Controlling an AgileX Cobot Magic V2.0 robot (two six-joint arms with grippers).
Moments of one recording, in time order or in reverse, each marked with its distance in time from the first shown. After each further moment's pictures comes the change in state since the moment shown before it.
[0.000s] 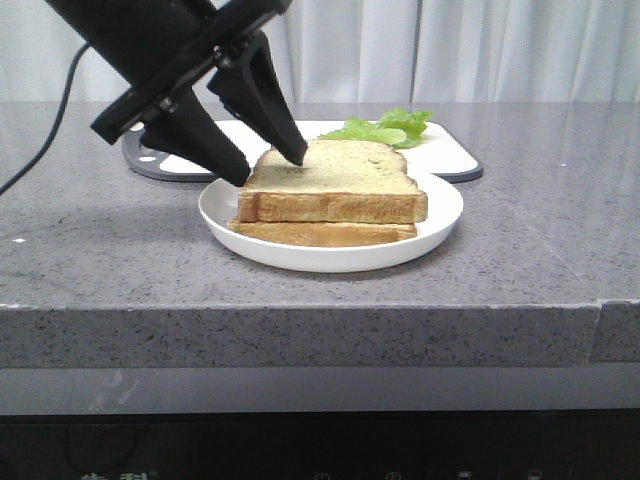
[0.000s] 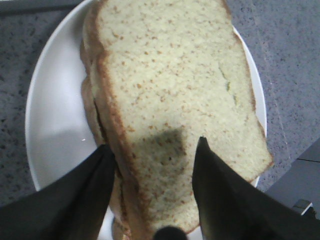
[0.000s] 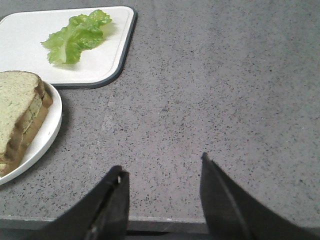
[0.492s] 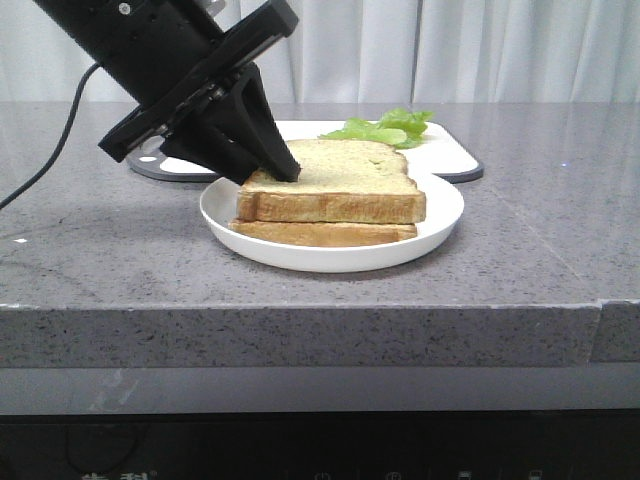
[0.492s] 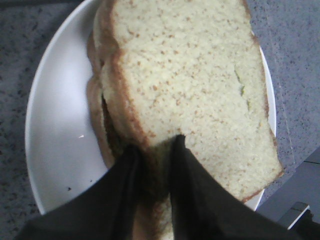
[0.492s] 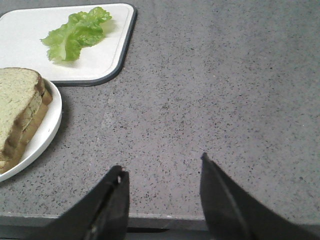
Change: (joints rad) left arm 0.000 0.026 -0.002 -0.018 -0.004 0.000; right arm 0.000 0.000 0.000 0.000 0.008 0.000
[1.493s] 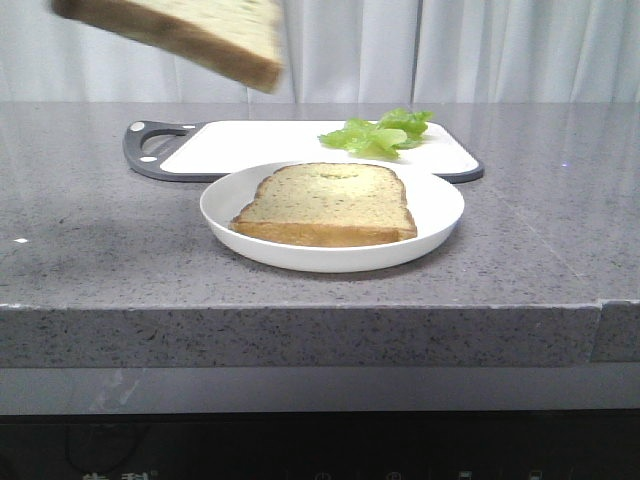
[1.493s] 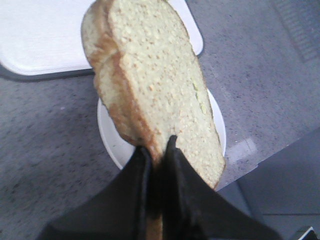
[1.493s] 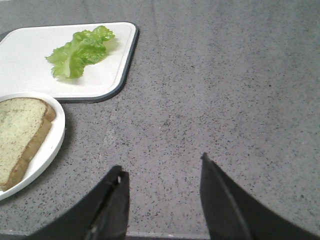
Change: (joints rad) left arm 0.178 -0.542 0.172 0.096 0.035 0.002; right arm 0.000 0.002 0.004 0.000 -0.061 0.000
